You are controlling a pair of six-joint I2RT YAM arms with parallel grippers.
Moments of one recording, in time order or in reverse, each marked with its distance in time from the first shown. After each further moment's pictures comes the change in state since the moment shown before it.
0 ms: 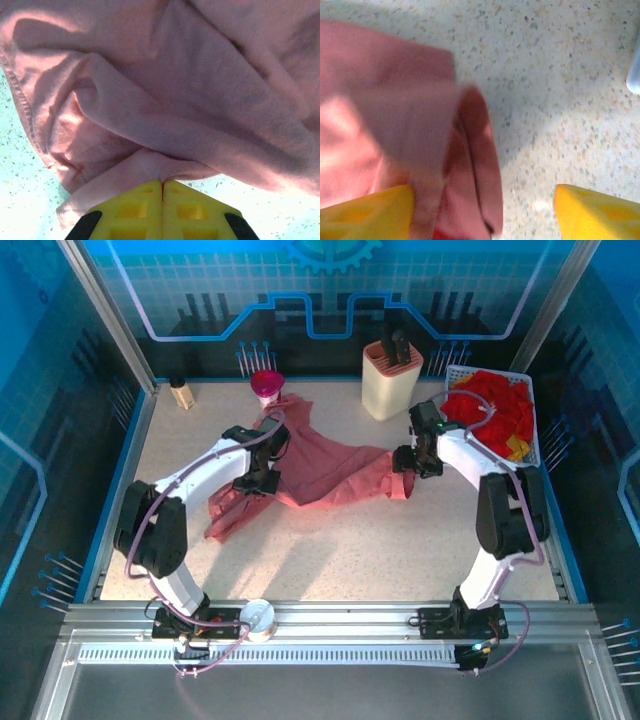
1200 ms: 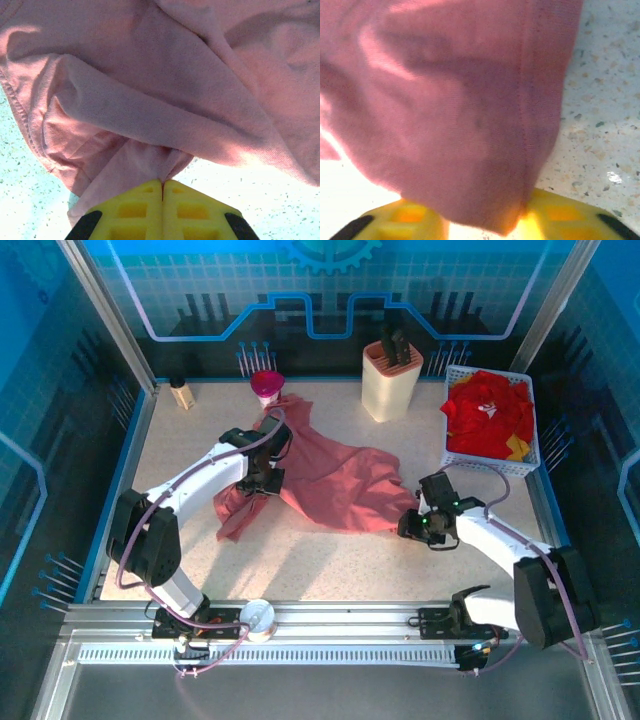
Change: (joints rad) left arm -0.037 -0.080 -0.038 0.043 0.029 -0.023; right arm 0.080 -0.462 -0.652 0.177 -0.212 0.225
